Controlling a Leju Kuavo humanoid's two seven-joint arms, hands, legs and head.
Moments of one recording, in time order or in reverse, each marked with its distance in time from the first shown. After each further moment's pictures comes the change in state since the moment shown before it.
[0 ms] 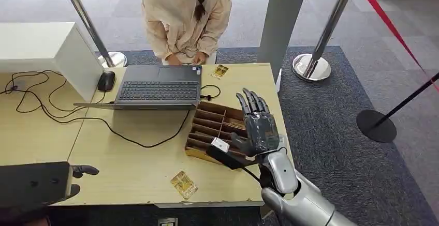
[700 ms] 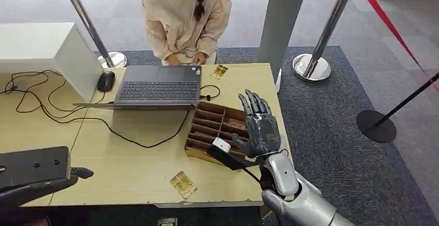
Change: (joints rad) left arm -0.008 -0.014 -0.074 0.029 0.092 0.039 -0.003; right arm 0.015 -0.005 0.000 -0.021 0.006 0.002 0.033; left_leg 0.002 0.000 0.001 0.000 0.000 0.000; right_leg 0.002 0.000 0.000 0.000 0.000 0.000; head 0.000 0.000
